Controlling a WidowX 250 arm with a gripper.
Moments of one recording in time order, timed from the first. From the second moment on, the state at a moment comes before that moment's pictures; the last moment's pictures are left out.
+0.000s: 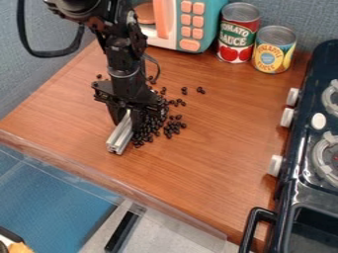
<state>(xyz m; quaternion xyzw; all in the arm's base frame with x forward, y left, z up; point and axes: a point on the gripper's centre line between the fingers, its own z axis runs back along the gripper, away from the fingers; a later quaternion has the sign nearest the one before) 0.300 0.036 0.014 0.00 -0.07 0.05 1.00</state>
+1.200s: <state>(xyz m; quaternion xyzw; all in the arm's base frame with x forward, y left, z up) 0.304 -0.032 0.015 -0.05 -0.07 0.07 0.99</state>
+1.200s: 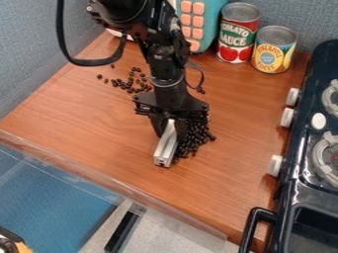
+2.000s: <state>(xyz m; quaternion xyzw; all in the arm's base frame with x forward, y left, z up) 0.303 0.015 0.103 -0.02 -0.14 0.07 0.99</state>
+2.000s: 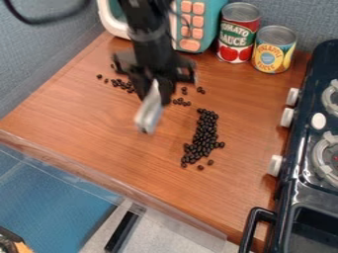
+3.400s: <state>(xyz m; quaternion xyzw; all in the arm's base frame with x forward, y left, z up) 0.379 0.182 0.028 0.12 -0.04 0.06 0.99</state>
